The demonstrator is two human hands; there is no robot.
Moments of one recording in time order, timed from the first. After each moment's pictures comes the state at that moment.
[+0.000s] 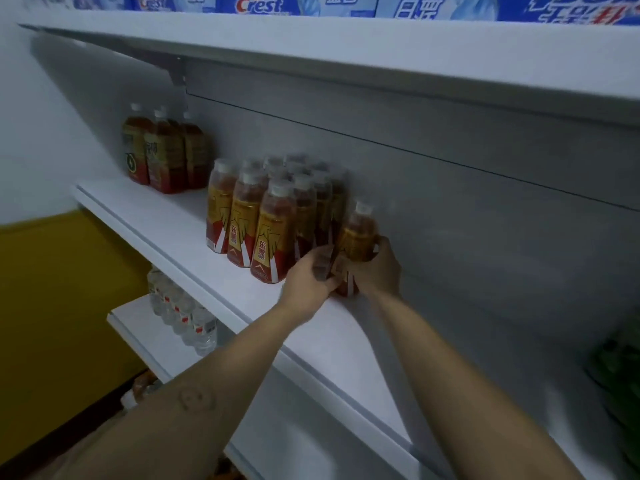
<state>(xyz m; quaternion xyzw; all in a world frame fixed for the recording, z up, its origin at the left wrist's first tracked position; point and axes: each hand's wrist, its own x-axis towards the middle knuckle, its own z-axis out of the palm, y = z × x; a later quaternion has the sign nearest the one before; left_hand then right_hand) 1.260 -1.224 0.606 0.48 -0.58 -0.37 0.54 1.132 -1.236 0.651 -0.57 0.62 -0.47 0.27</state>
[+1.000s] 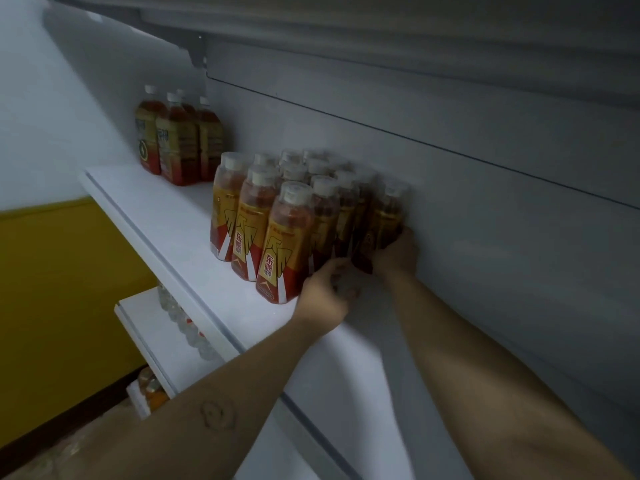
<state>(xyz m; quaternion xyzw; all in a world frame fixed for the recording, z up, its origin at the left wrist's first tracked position) 1.259 -1.285 0.575 0.53 -0.60 -0.30 0.52 1.138 -1.387 0.626 -0.54 0.69 -0.43 0.21</state>
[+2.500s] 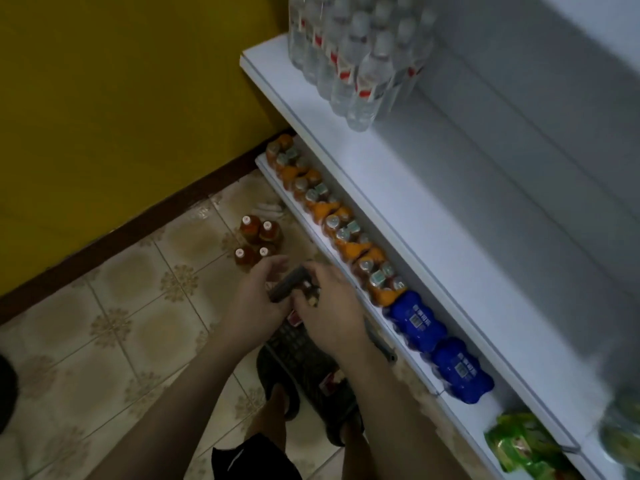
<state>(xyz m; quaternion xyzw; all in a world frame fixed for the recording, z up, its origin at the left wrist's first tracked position) 1.550 -0.946 0.332 0.76 -0.45 -0.39 0.28 1.416 -0.994 0.337 -0.71 0.53 -0.06 0.46</state>
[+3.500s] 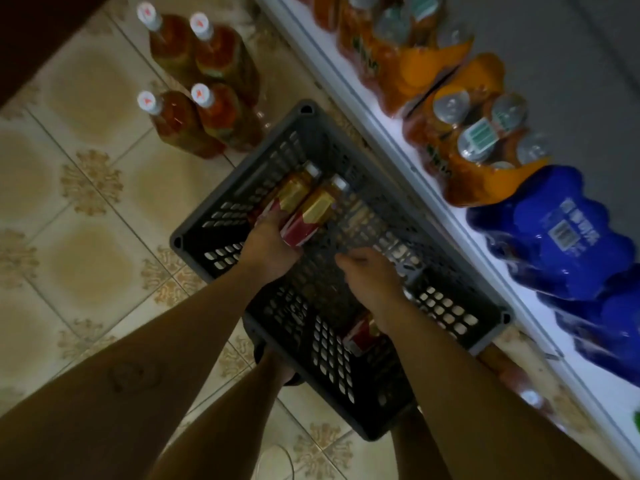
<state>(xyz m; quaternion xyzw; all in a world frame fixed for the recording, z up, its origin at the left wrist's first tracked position) 1.535 -0.945 -0.195 0.80 -0.34 -0.49 0.06 1.366 -0.976 -0.166 -0.38 0.68 0.12 0.62</state>
